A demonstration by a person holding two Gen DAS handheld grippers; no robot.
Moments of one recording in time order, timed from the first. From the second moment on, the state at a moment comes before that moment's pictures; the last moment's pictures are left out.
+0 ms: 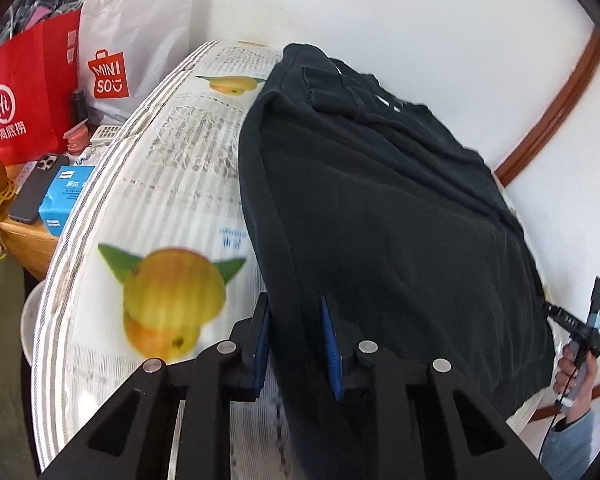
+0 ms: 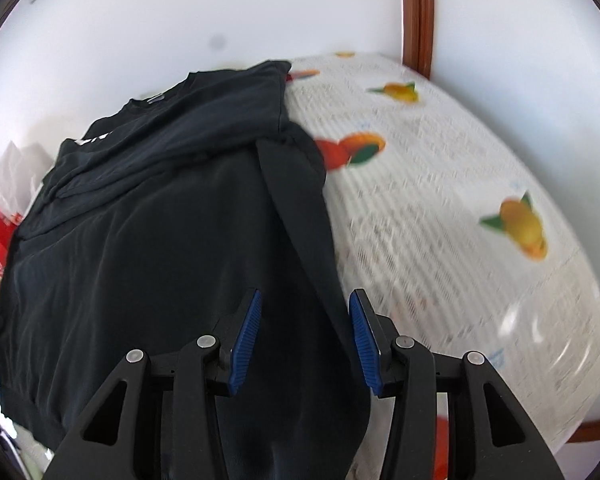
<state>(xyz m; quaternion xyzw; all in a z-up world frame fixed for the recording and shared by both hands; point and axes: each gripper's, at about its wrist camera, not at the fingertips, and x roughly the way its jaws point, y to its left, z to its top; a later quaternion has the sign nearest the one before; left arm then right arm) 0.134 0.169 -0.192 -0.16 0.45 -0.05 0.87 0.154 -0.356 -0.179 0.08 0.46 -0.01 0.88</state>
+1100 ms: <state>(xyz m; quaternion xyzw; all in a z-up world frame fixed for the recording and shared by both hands) 0.130 0.140 -0.192 -0.14 0.45 -0.05 0.88 0.140 -0.356 -0.187 0.08 0.43 0.03 0.90</state>
